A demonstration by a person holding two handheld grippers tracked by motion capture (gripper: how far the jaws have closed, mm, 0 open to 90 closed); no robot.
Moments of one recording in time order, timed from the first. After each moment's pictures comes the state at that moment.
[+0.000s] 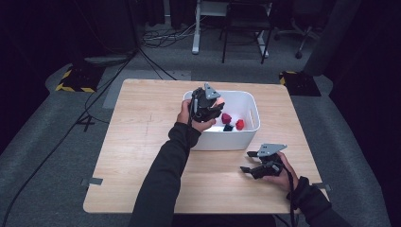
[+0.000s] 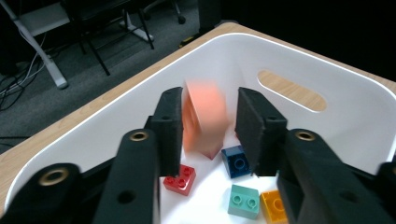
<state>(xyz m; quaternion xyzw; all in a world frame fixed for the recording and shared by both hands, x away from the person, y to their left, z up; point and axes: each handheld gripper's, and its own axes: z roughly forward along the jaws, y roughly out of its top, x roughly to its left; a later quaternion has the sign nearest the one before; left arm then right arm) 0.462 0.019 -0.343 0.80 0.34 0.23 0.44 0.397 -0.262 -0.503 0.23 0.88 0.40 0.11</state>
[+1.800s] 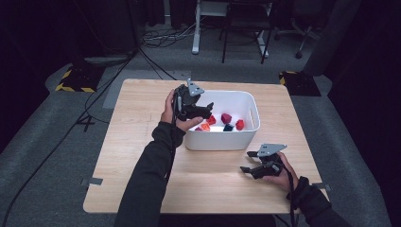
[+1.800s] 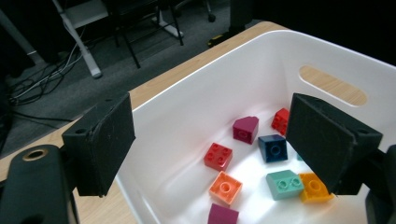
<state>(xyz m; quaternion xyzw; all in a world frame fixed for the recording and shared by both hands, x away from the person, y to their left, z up) 0.451 0.061 -0.328 0.78 0.38 0.27 0.42 0.396 -0.262 -0.503 0.23 0.88 0.40 0.11</state>
